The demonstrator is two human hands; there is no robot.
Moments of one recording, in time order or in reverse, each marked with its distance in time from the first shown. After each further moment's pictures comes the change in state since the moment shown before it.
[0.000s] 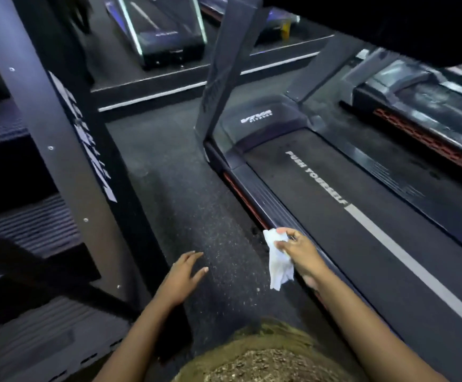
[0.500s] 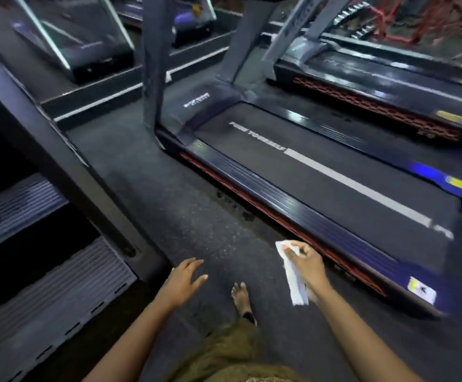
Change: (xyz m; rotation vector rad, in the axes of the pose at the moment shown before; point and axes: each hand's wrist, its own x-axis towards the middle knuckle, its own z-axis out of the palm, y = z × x) left_hand -0.225 -0.035 0.100 0.277 -0.233 0.219; right_hand -0.281 0.216 -0.015 0.239 0.464 0.006
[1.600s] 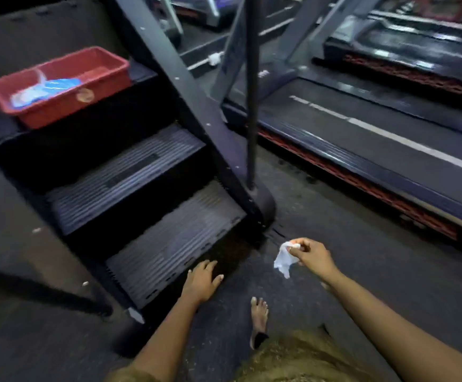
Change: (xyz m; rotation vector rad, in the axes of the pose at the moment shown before) left_hand -0.281 -0.329 -0.031 0.164 -0.104 -0.155; right_hand -0.301 0.122 0.280 -0.359 -0.183 -0.083
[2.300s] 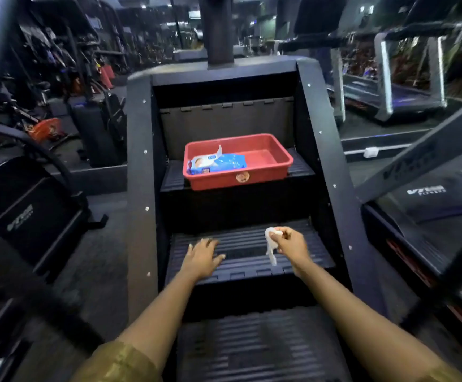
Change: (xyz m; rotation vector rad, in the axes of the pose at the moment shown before) left_hand 0.068 -0.196 -0.295 -0.150 0.474 -0.445; right_hand 0.204 -0.347 0.284 -0.004 -0.483 -0.426
